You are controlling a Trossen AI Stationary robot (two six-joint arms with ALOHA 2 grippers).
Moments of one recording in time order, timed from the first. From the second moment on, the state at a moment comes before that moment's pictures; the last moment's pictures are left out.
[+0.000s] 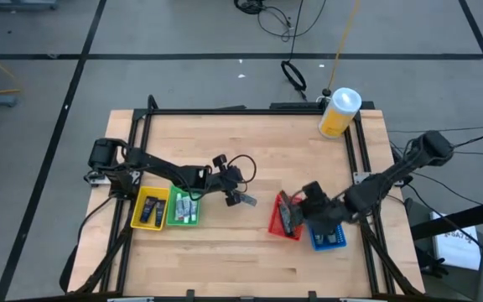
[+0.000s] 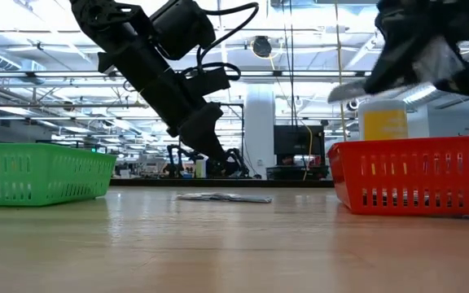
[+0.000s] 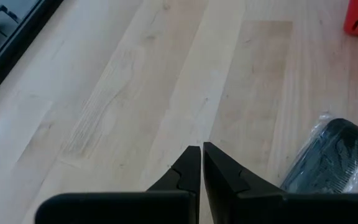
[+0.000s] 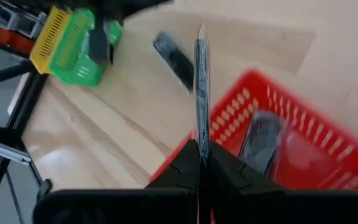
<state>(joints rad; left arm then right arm) -0.06 1.78 0.92 0.06 -0.42 -0.11 0.55 1.27 0.80 -0.45 0.58 1.55</state>
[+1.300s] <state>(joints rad) -0.04 1.70 0.93 -0.10 -0.03 0.00 0.35 1.31 0.80 -0.10 0.39 0.68</state>
